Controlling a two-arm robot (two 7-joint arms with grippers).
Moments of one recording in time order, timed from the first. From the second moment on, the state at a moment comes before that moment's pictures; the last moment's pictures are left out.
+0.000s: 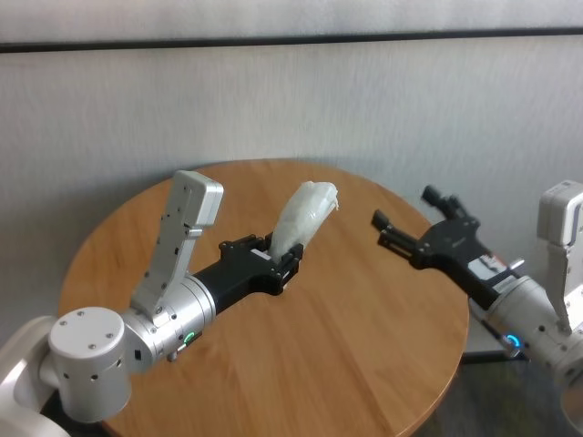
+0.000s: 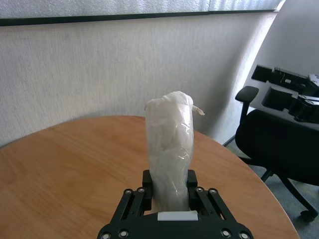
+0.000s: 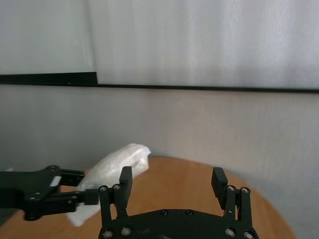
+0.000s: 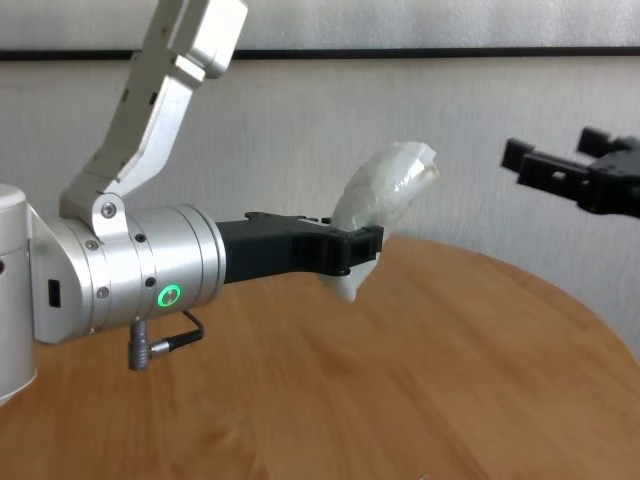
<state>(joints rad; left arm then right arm) -0.31 0.30 0.48 -1.49 -0.38 0.19 -0.30 0.18 0.53 -0.39 -1.54 0.57 -0.15 0.25</state>
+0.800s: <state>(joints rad) -0.31 0.30 0.48 -1.49 -0.39 0.19 -0.31 0.16 0.42 -0.34 -1.53 1.02 0.12 0.39</state>
